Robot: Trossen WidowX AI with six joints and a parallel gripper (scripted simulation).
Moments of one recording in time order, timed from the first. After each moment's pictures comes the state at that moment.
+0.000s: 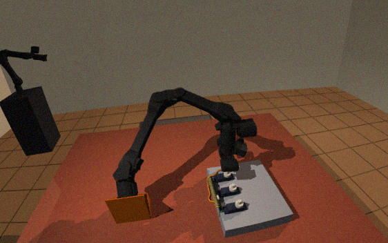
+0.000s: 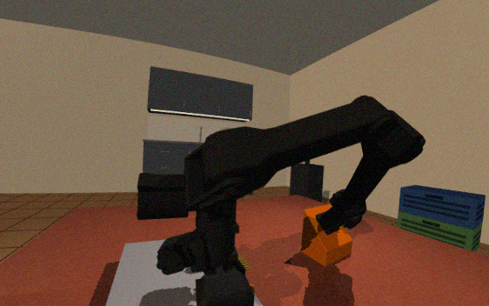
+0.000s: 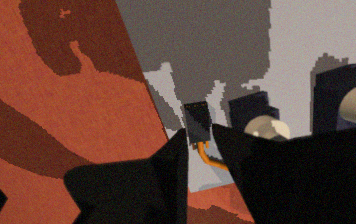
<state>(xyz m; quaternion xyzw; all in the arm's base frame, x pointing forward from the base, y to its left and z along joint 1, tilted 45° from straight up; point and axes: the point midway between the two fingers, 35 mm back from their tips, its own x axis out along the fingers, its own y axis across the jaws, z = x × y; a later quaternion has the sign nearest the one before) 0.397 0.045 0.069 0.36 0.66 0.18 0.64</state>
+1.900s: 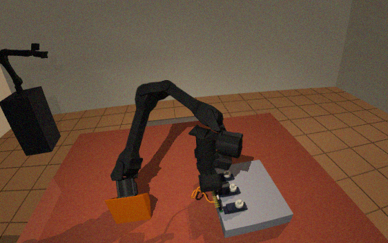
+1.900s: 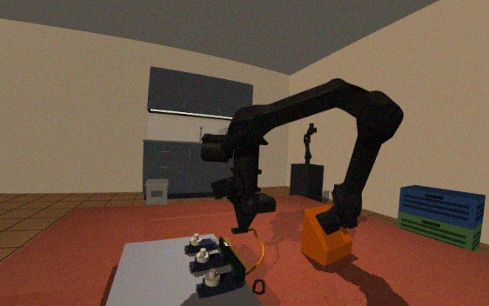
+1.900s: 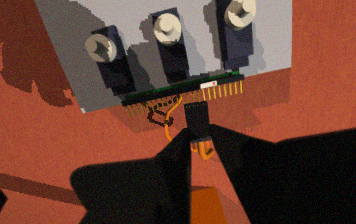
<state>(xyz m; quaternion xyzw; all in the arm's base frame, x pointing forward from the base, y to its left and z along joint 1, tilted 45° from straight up) 0.276 -0.080 0.023 0.32 0.65 0.21 0.65</state>
